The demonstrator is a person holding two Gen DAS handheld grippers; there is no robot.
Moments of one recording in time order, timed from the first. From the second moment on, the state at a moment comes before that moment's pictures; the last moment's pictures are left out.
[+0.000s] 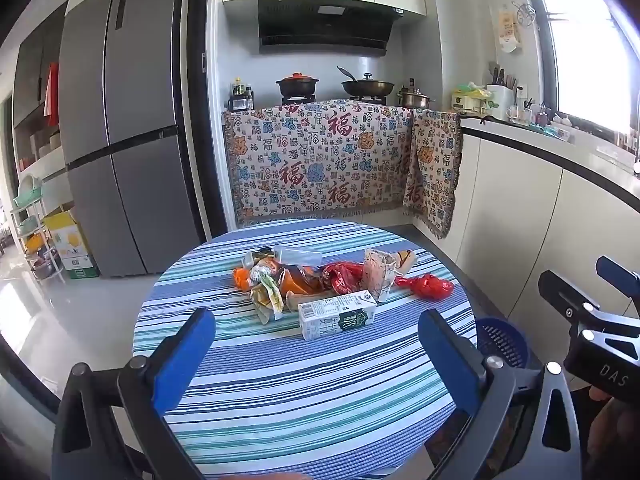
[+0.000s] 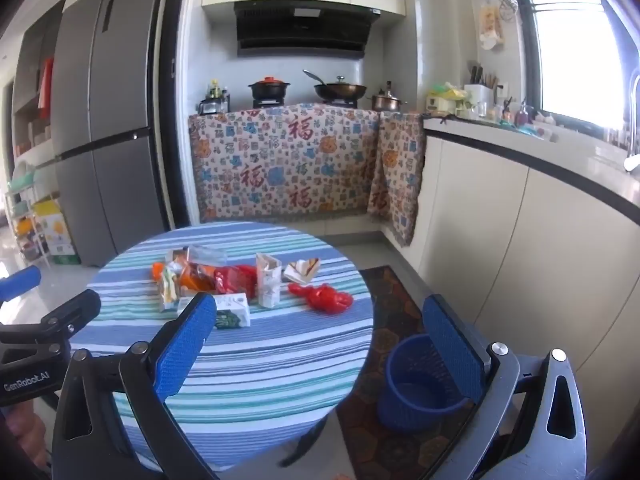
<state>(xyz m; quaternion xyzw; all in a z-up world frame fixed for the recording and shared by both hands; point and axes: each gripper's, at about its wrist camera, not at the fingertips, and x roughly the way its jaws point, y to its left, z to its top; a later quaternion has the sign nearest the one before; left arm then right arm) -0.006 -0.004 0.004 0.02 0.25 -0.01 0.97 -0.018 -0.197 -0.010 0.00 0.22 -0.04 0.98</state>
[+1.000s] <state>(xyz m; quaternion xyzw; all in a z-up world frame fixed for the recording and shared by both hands) -0.011 -0.008 0.010 0.02 0.26 -0.02 0.97 -0.020 -0.196 -0.010 -0.01 0.22 -0.05 0.97</state>
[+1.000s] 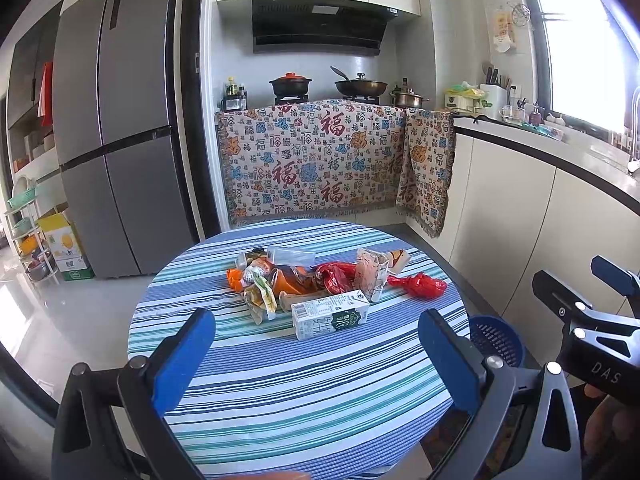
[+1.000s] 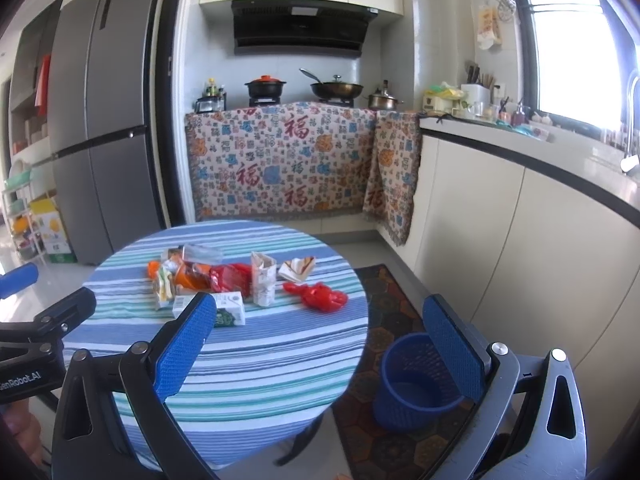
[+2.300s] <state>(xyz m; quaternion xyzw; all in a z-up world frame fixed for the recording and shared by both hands) -0.013 -0.009 0.010 0.02 0.26 -0.02 0.97 -0.021 -0.199 -0.011 0.00 0.22 -0.06 0.97</state>
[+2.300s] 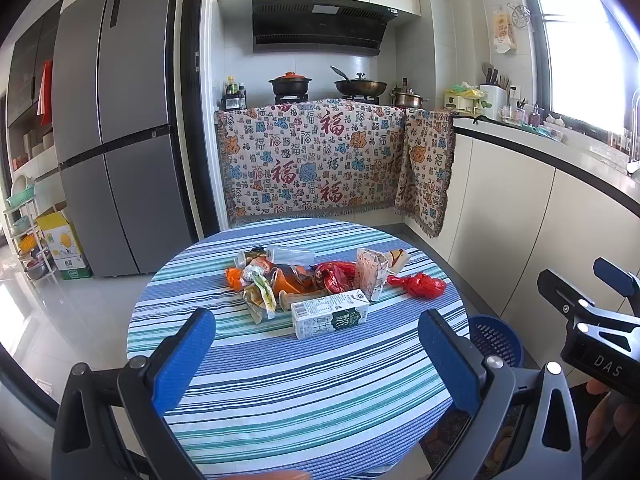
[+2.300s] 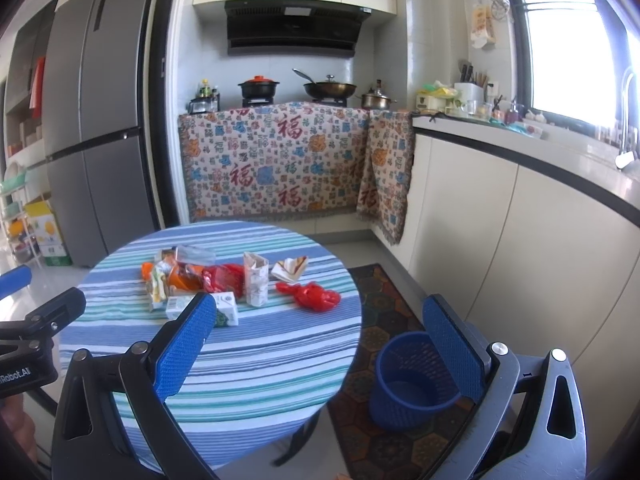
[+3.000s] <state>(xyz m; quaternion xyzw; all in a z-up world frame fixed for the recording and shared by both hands) -0.007 -0.008 0.007 0.02 0.26 -0.02 0.96 -0.022 -0.202 -0.014 0.00 0.22 -0.06 0.97</state>
